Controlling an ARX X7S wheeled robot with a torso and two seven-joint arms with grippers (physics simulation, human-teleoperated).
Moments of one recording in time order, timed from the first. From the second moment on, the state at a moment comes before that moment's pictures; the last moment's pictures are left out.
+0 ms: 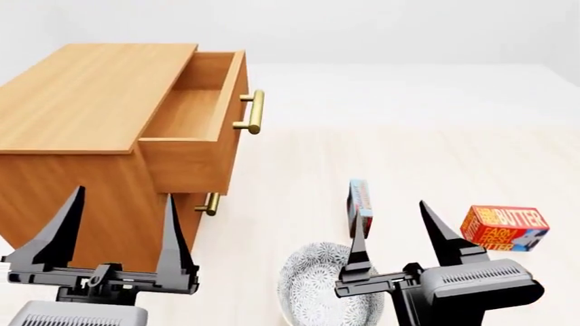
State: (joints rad) left arm 0.12 -0.32 0.06 0.47 -0.10 0.27 -0.16; right arm -0.07 0.29 -0.23 -0.56 0.12 0.12 0.22
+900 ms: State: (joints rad) left arm -0.47 -0.41 0.07 0.74 -0.47 -0.52 -0.20; right arm -0.09 0.31 -0.22 -0.55 0.18 0.14 0.24
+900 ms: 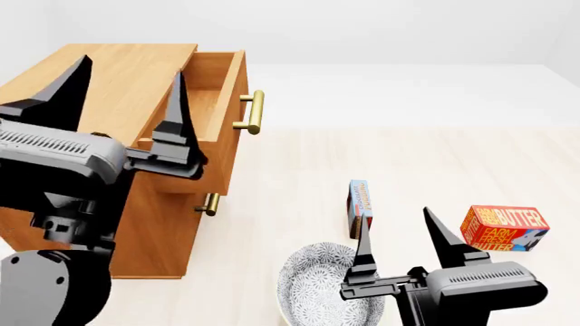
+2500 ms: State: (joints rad) left arm -1.95 0.00 1.20 -1.25 -1.22 -0.89 -0.12; right arm -0.07 0.34 -0.21 -0.48 0.26 0.11 0.24
